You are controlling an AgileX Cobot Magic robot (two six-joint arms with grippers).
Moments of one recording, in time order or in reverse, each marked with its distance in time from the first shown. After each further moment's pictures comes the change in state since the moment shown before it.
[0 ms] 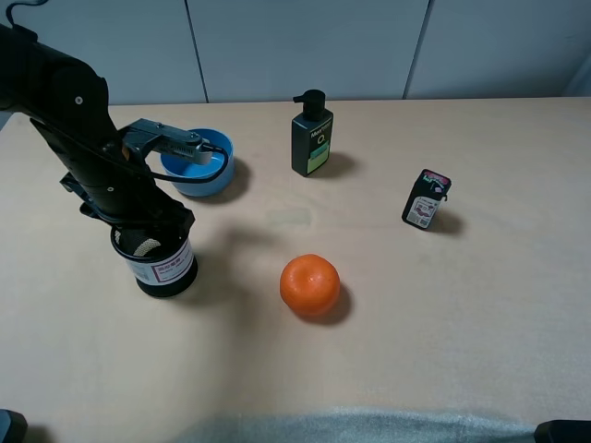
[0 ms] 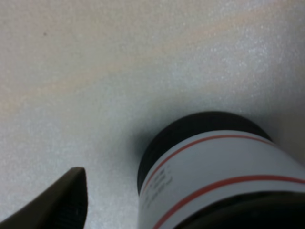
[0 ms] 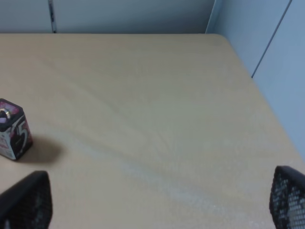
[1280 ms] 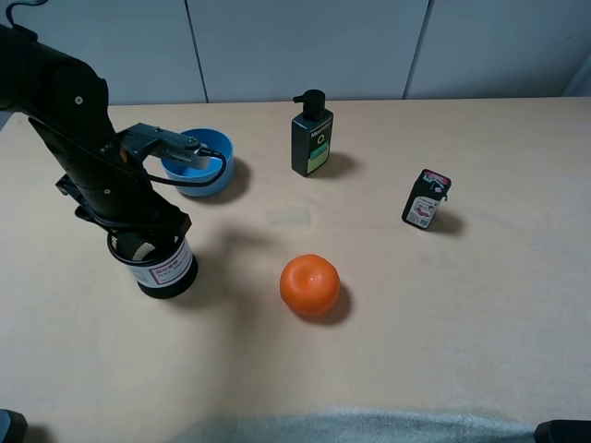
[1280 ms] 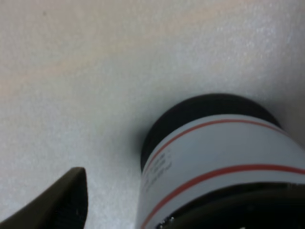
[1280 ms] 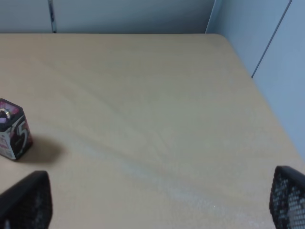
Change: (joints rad) left arm 0.000 0.000 0.000 0.000 0.041 0.000; right arm 0.000 0.000 0.000 0.000 0.000 0.000
